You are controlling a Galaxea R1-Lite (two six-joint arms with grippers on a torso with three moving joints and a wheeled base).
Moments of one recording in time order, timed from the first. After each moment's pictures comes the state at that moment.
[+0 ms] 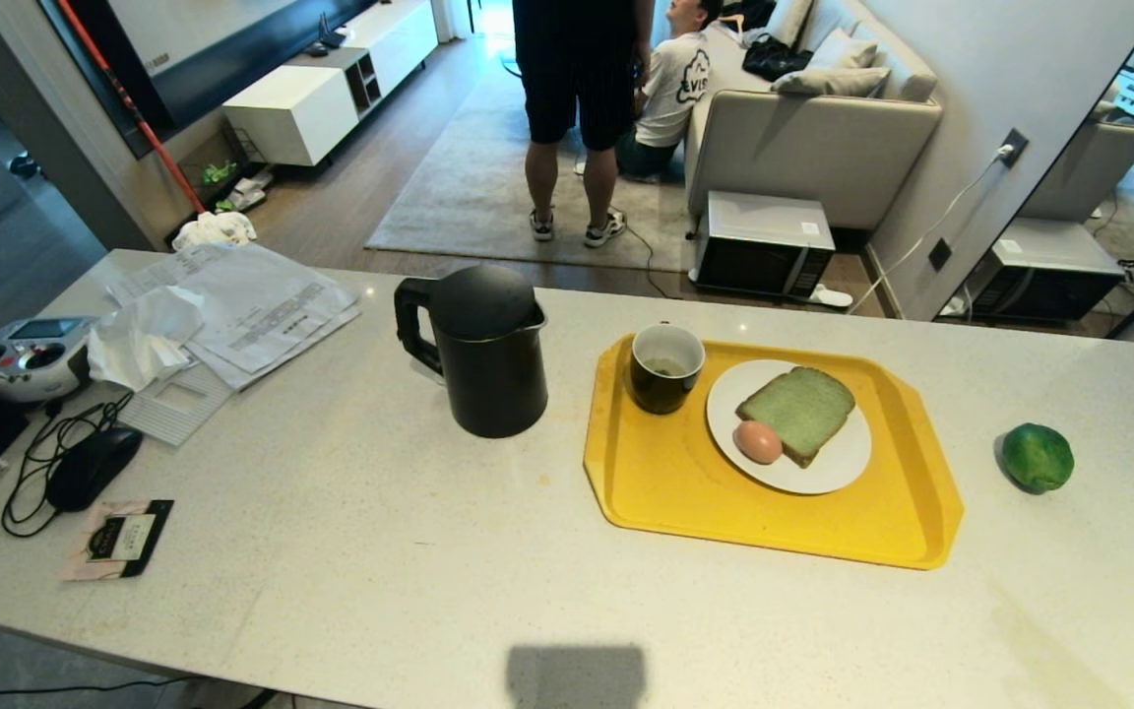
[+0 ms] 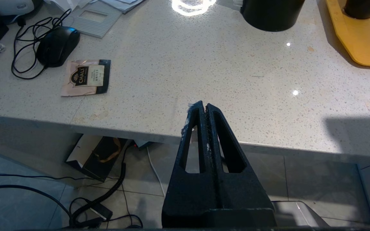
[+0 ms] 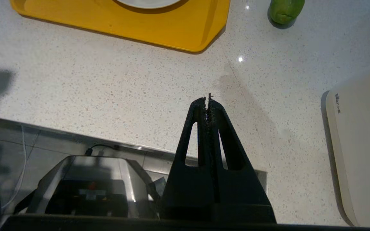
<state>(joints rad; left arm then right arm) 0.00 0.00 0.00 0.00 0.00 0.00 0.01 0.06 -0.17 0.29 -0.03 -0.04</state>
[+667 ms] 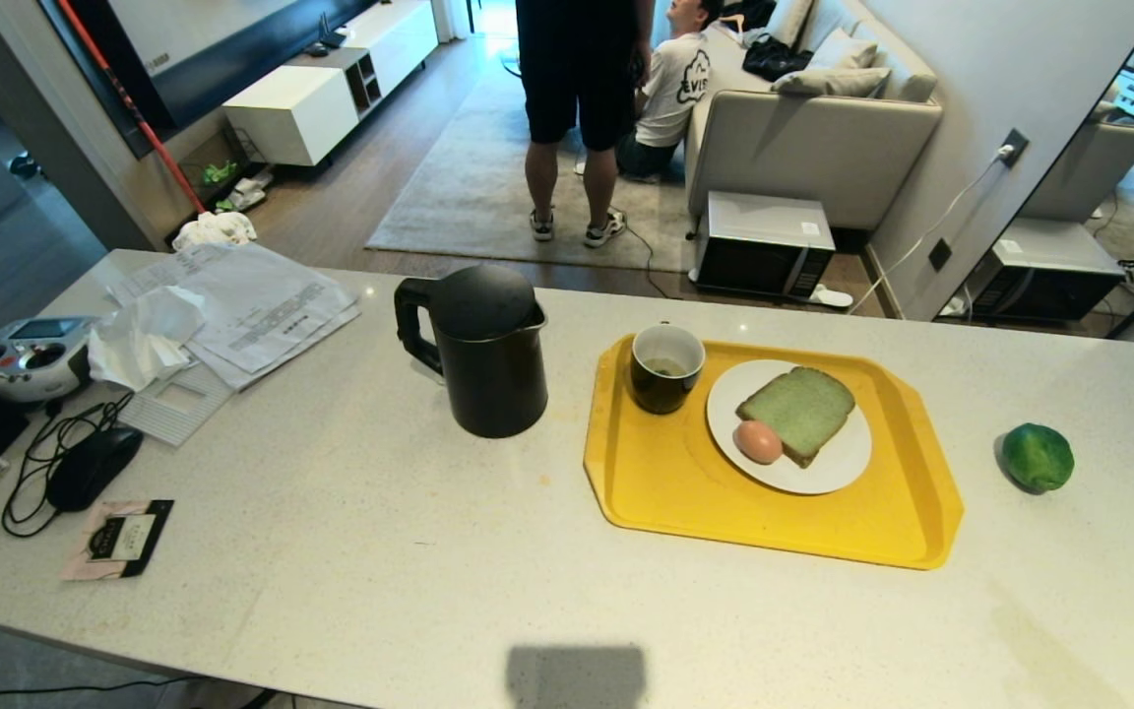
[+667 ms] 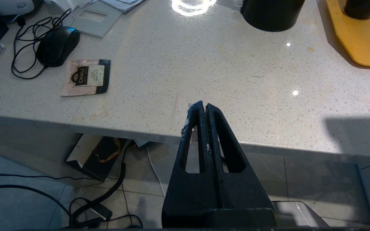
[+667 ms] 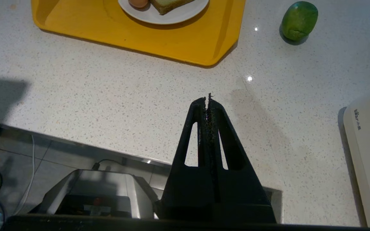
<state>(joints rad) 0.00 0.00 0.00 0.00 0.00 0.00 0.00 0.00 -0.07 0.17 0.02 -0.03</state>
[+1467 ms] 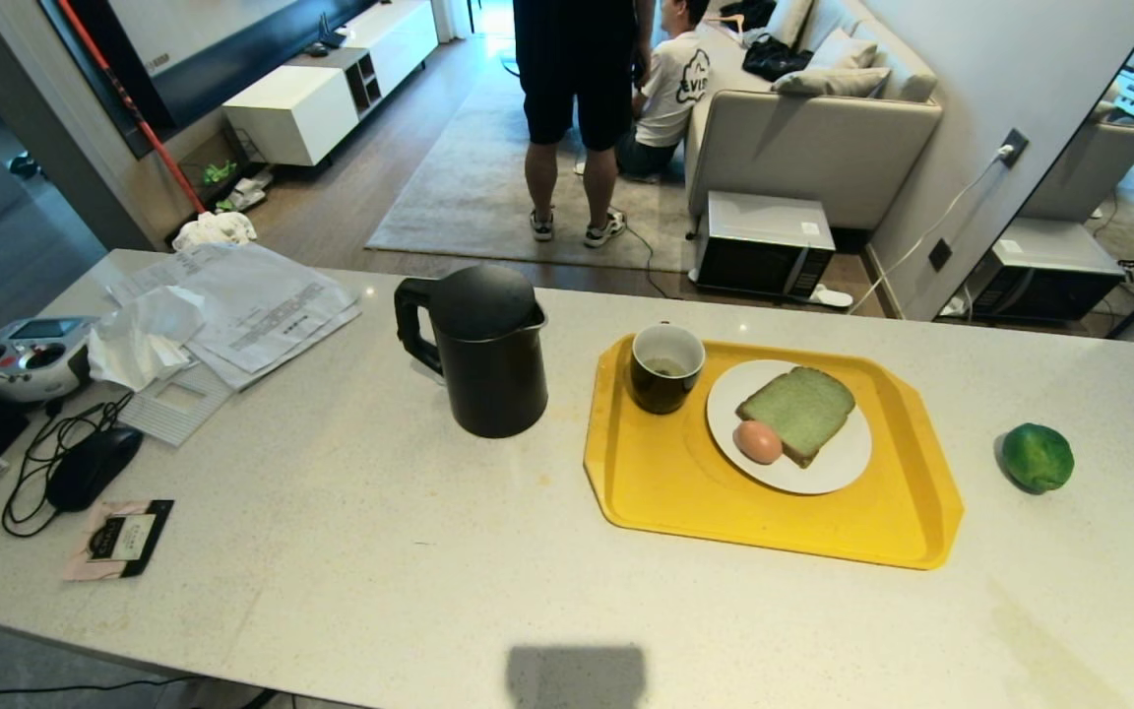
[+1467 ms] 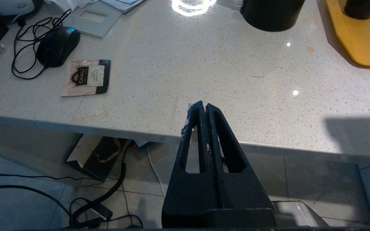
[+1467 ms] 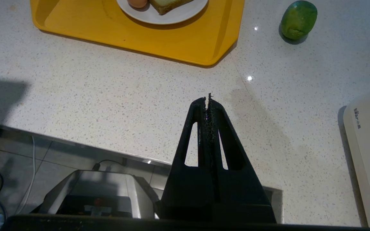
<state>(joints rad) 0.00 0.00 0.00 0.00 0.00 0.00 0.00 0.00 -0.07 0.17 0.02 -0.02</state>
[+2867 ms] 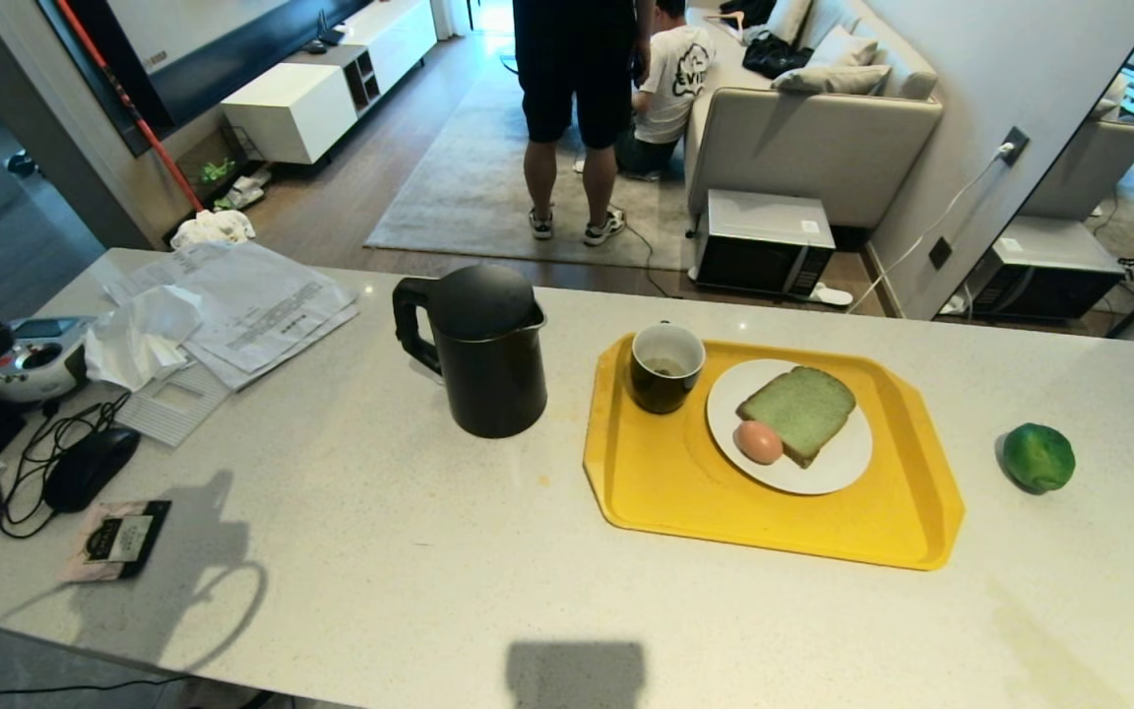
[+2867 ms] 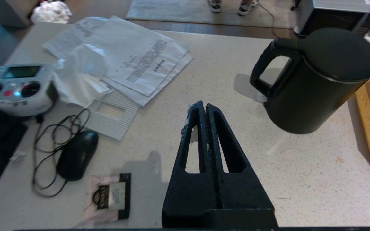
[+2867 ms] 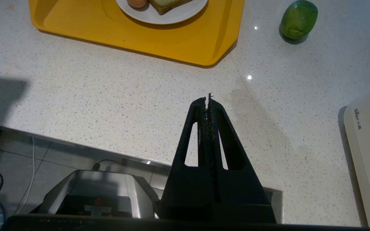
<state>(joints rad) 0.17 1.04 -0.66 -0.38 -0.14 0.04 0.00 0.00 -0.07 0.17 0.02 -0.02</state>
